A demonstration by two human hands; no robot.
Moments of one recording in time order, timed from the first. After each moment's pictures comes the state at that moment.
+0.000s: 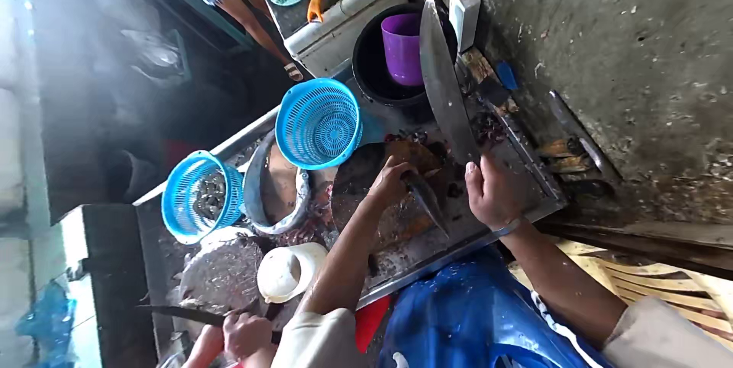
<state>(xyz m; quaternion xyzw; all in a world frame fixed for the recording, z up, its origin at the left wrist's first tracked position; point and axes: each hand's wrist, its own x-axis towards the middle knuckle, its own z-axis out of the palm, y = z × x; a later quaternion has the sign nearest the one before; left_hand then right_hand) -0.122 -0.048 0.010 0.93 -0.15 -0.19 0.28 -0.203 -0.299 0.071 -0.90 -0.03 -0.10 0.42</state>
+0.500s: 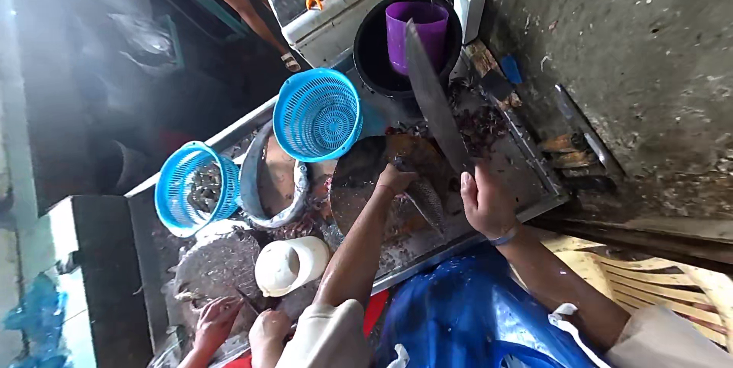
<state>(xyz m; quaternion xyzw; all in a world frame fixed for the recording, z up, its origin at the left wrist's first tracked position) -0.119 -0.066 0.004 0.87 0.20 -0.35 0.29 -0.224 -0.284 0.068 -0.91 -0.05 -0.09 0.39</state>
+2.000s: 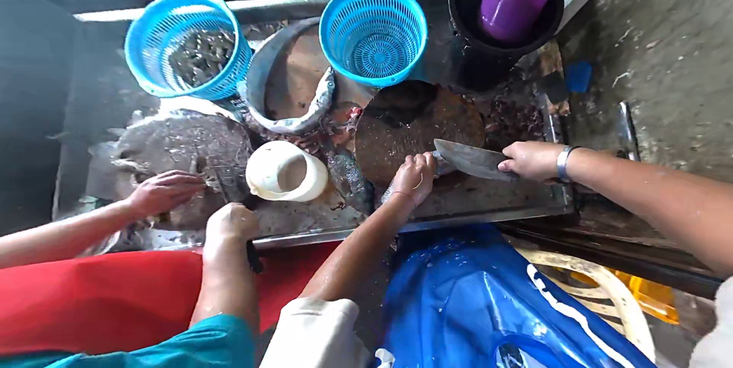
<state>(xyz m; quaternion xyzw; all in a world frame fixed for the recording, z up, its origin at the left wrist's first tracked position) -0.273 -0.034 -0.003 0.98 0.00 -0.18 0.12 -0.160 -0.258 0.109 -0.86 -0.14 0.49 -0.01</state>
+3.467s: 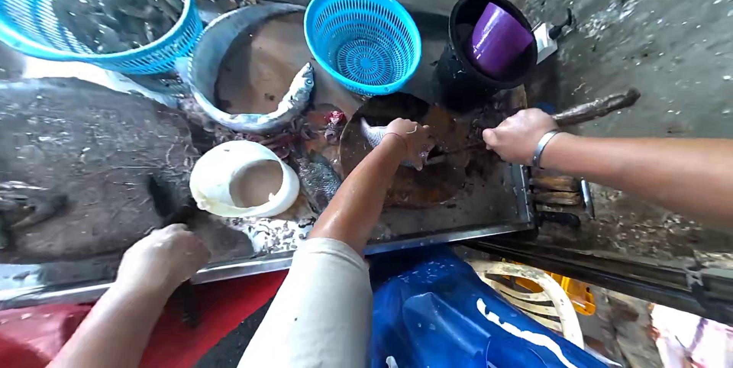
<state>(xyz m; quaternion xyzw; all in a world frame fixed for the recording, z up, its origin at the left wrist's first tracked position) -0.139 0.028 0.003 0.95 -0.15 -0.24 0.10 -0.135 -0.159 0.170 -0.82 -0.33 0.26 -0.38</state>
